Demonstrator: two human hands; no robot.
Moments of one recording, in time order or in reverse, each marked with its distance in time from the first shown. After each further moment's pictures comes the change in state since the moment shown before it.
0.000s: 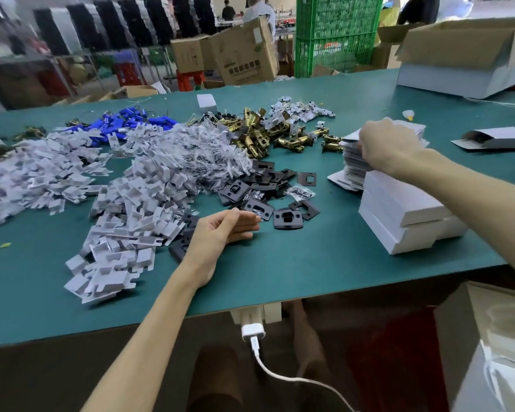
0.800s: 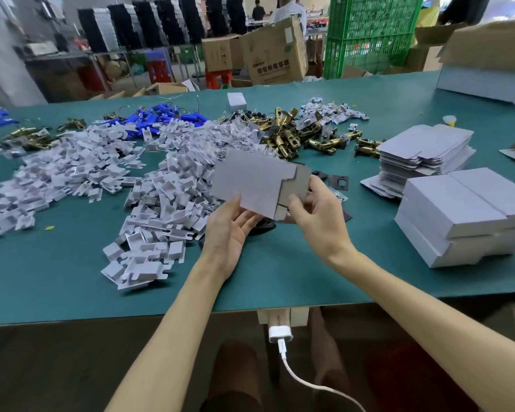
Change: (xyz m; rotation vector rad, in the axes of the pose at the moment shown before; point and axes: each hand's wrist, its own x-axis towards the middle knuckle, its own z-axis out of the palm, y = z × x) left_hand 0.008 0.009 -0.016 -0.601 0.247 -0.049; right_hand -0.109 -0.156 0.055 1.373 0.099 -0.168
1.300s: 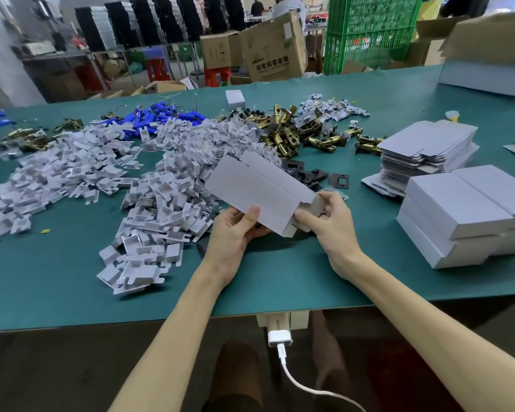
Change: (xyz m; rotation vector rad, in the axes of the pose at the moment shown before) left_hand -0.007 -0.010 -0.002 0.324 -0.160 0.088; right_hand 0.001 0.046 -0.009 0.356 0.101 0.312
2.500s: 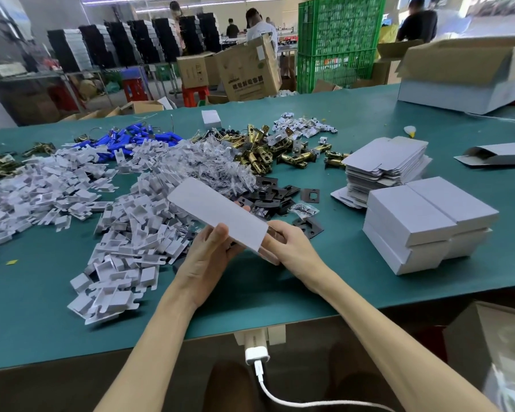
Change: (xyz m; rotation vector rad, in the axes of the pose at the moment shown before) left_hand -0.009 0.023 0.009 -0.116 -0.163 -0.084; right_hand -0.009 -0.009 0.002 -0.337 -0.306 -0.026
